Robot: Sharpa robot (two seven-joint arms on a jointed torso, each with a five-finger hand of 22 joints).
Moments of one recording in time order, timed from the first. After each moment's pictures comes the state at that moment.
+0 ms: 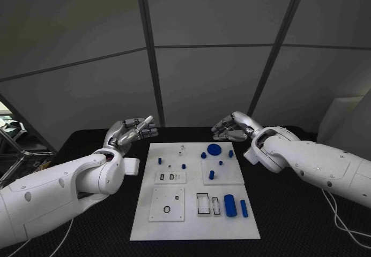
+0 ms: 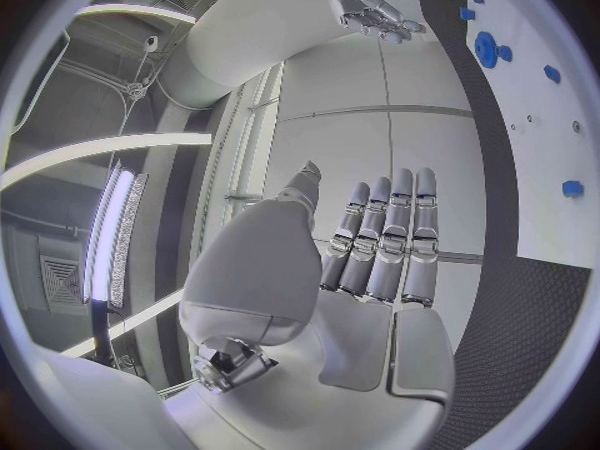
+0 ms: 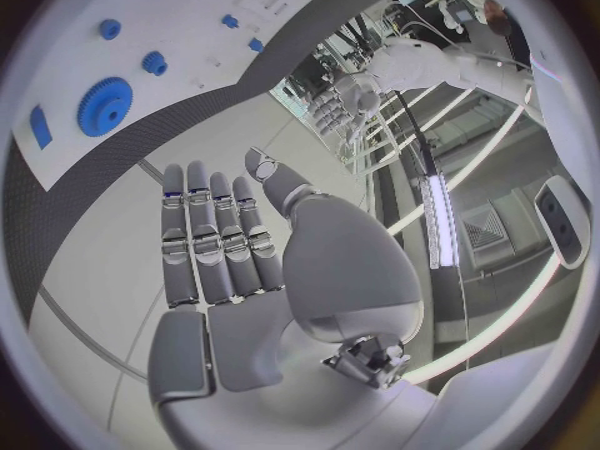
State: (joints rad) left arm 1.12 -0.84 0.07 1.50 -0.02 -0.45 0.49; left_hand 1.33 -0.02 0.05 0.13 0.13 0.87 0.21 0.18 0.11 0.95 0.17 0.24 0.07 1.01 0.14 0.17 0.09 0.20 0.81 0.25 0.34 0.14; right arm 1.18 -0.71 0.10 1.25 -1.04 -0.31 0.17; right_hand 1.28 -0.05 0.32 -0.29 0.19 1.07 0.16 0.10 0.07 1.17 0.11 0.07 0.06 1.34 0.04 0.20 0.12 0.16 1.00 0.15 0.54 0.24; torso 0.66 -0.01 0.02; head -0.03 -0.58
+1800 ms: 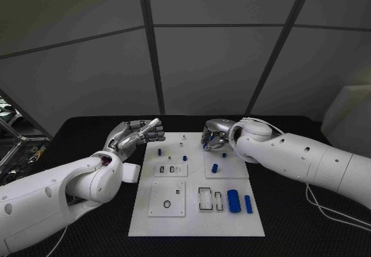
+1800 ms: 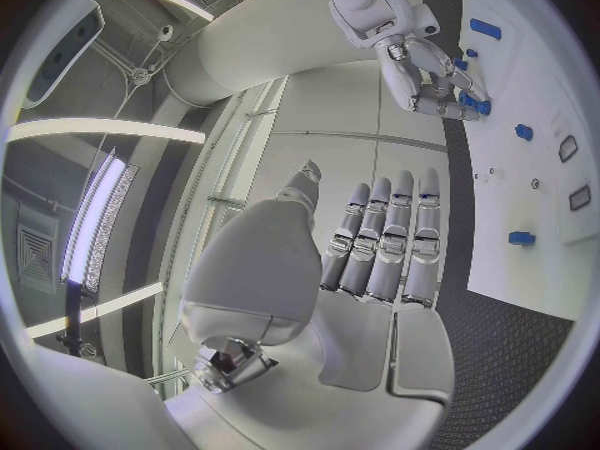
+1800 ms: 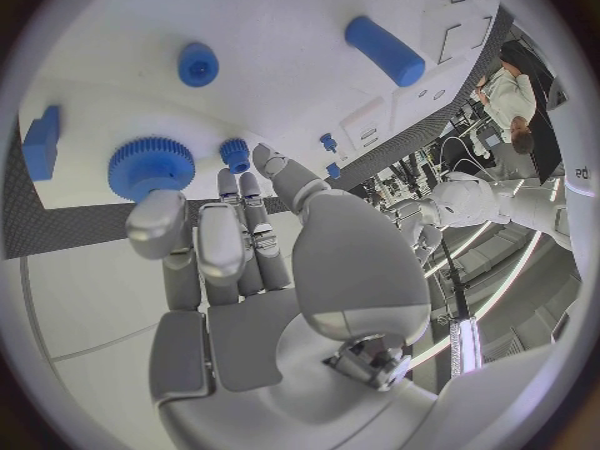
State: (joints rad) left arm 1.12 -0.88 0.07 1.61 -0.06 -0.39 0.44; left_hand 1.33 -0.02 0.04 0.12 0.13 0.87 0.22 0.17 0.11 0.95 0.18 0.22 0.07 1.01 0.15 0.14 0.08 0.17 0.83 0.25 0.35 0.13; right arm 1.21 -0.58 0.10 1.19 -1.58 -0.06 -0.12; right_hand 1.21 -0.07 0.40 -0.28 0.19 1.08 0.15 0.07 0.07 1.15 0.09 0.07 0.07 1.47 0.01 1.26 1.02 0.12 1.30 0.11 1.28 0.99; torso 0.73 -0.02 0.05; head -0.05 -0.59
